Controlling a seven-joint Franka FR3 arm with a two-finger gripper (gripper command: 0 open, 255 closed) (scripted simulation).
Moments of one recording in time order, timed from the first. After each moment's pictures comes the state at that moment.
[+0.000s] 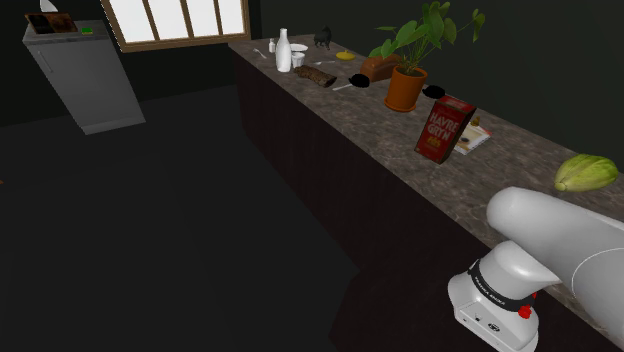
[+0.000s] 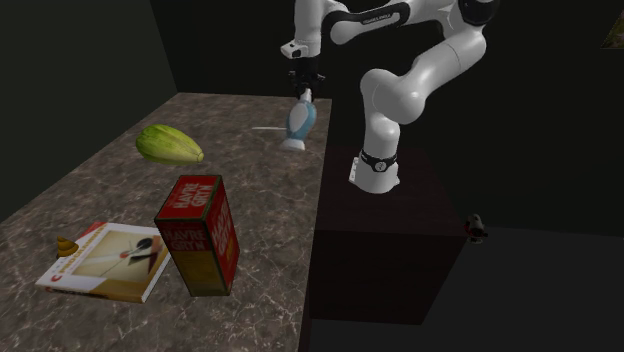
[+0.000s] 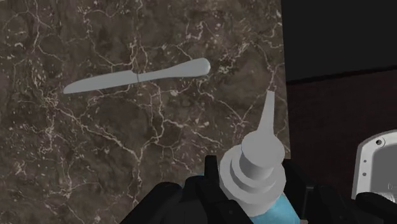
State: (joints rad) arm -1.22 -1.12 -0.87 -2.77 -0.89 1.81 -1.28
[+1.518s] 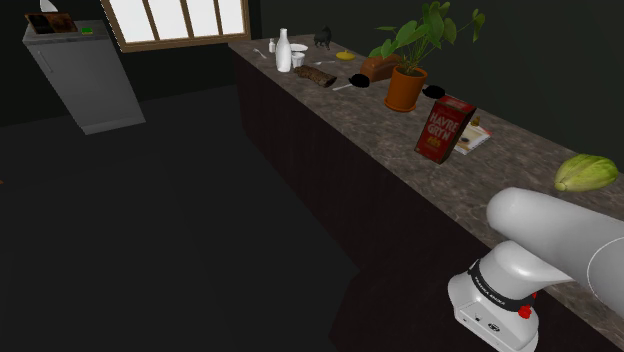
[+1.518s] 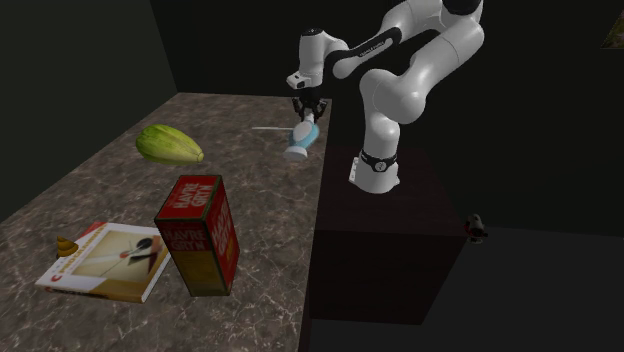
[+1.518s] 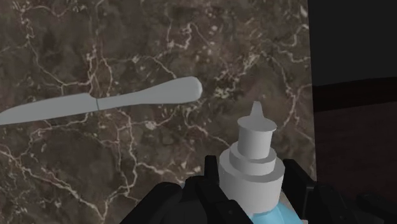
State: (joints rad) arm -1.19 -1.01 -1.25 -2.85 -1.23 2.05 -1.24
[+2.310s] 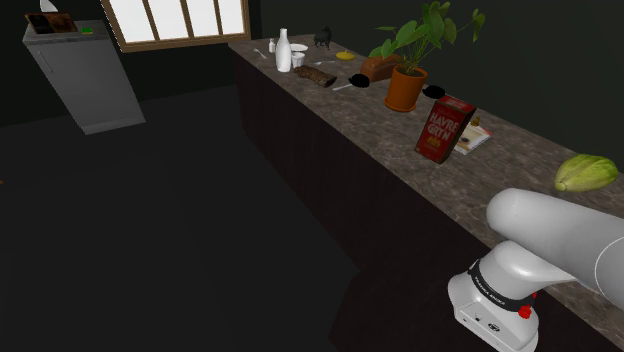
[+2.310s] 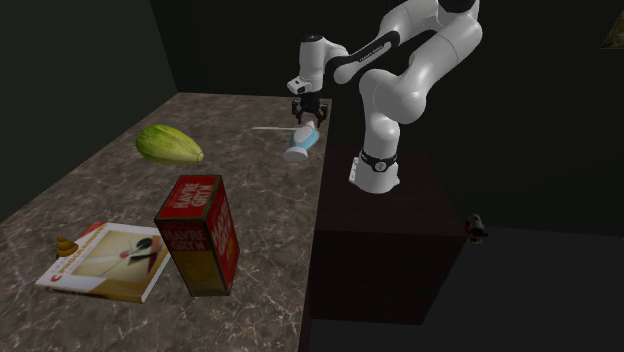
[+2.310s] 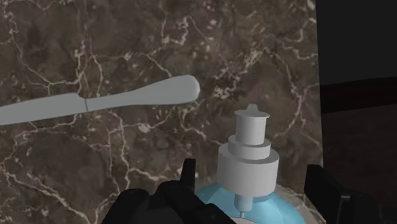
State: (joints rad) arm -1.17 -0.98 -1.32 -2.86 -1.29 2.10 -1.22
